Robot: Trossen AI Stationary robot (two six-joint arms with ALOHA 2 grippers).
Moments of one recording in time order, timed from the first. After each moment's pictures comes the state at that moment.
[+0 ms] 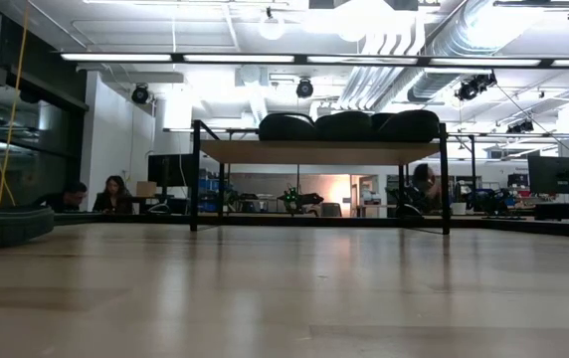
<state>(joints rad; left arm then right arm) 0.30 1.23 1.73 -1.27 -0.42 0.21 -0.25 1.74 2.36 -0.83 -0.52 0.36</state>
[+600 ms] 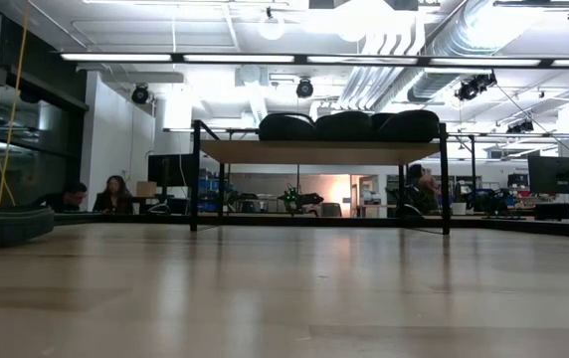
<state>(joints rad) -0.18 1.22 1.73 -1.42 -0.45 -0.14 -0.24 1.74 2.36 -0.90 -0.35 0.41</state>
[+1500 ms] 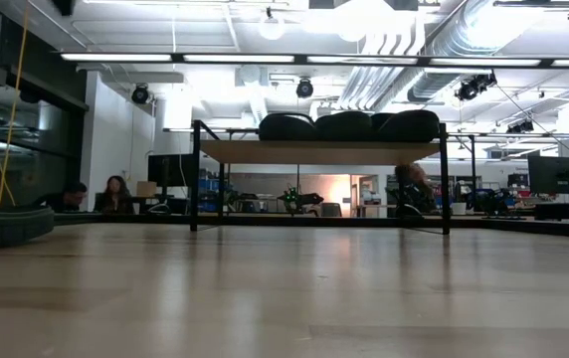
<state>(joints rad) -0.24 1.14 1.35 -1.41 -0.06 -0.51 -0.21 1.76 2.35 -1.07 -0.35 0.31</state>
